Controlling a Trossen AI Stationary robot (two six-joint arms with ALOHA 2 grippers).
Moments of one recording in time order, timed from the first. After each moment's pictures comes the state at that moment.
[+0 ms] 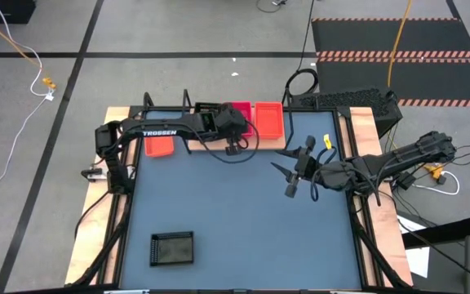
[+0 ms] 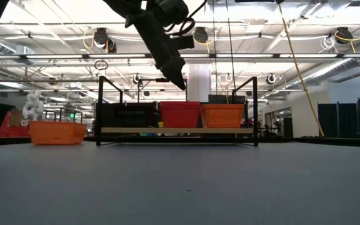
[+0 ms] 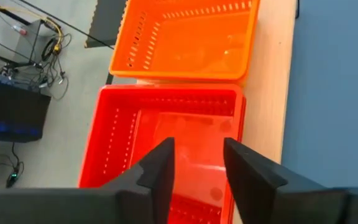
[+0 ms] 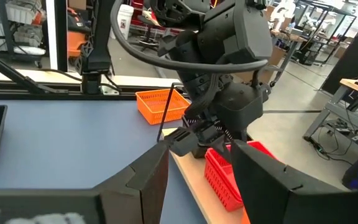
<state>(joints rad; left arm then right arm) 0.27 1.83 1.48 -0.48 -0.34 0.35 0.30 1.04 0.86 -0.10 0.74 -0.01</state>
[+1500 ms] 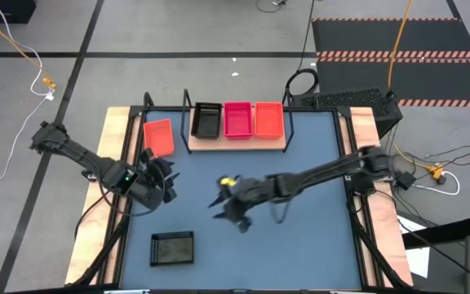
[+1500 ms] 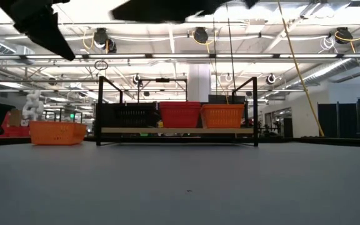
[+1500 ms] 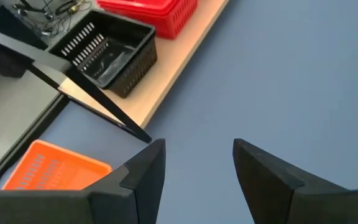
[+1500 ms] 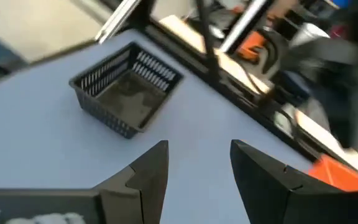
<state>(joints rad) -0.47 1.02 0.83 -0.98 -0.80 -0.77 0.20 1.83 1.27 0.16 -0.08 -0.48</state>
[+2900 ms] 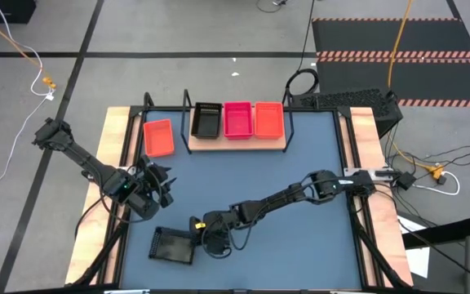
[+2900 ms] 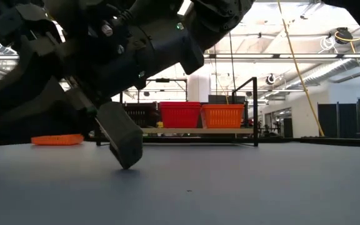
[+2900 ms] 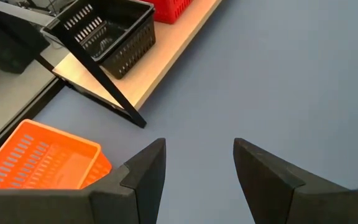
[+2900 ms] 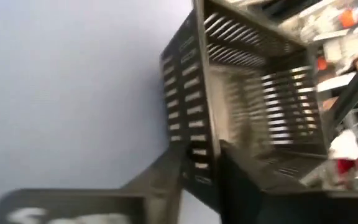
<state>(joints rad) -0.60 1.02 0.72 -0.99 -0.86 -0.97 0.28 2.41 1.71 0.18 -0.21 -1.06</state>
